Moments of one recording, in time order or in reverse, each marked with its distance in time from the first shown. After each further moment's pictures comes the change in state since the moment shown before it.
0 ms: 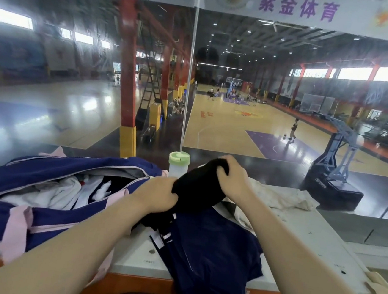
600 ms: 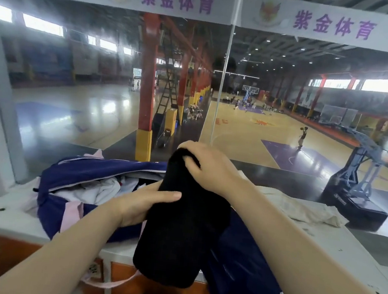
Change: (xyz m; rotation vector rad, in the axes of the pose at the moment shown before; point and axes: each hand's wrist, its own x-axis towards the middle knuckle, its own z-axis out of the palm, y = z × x) left_hand -0.099 -0.056 -0.061 -1.239 -0.256 -0.109; right_hand -0.014 -0.148 0.048 -0.291 -0.208 -0.679
